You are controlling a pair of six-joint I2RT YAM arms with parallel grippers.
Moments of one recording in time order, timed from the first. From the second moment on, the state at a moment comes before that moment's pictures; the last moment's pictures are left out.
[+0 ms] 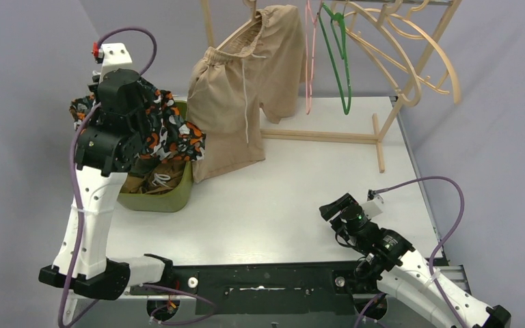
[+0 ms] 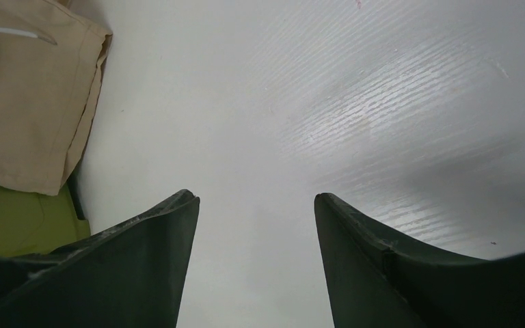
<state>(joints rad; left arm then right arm) -0.36 1.27 1.86 -0.84 -1.02 0.07 0.71 0.50 0.36 -0.64 0.41 1.29</state>
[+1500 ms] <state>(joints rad) -0.02 1.46 1.55 -0.89 -0.53 -0.27 0.71 0.53 0.35 -0.64 0.39 1.29</state>
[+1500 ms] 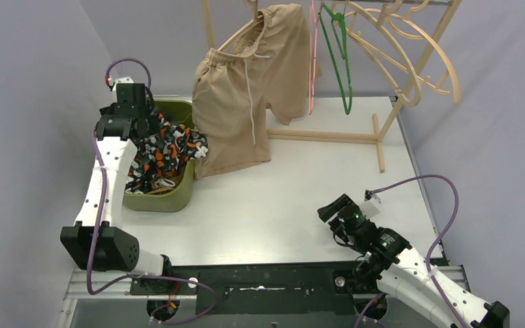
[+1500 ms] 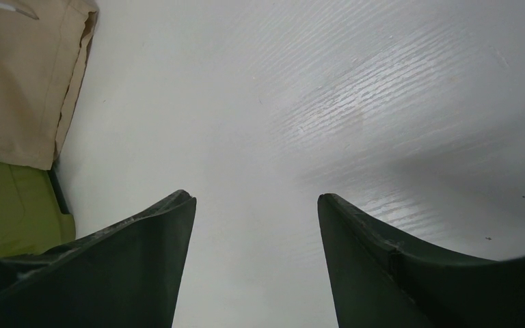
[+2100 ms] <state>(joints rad) -0.04 1.61 1.19 -0.63 -0.12 -0.39 0.71 0.57 0.35 -0.62 0.38 1.27</state>
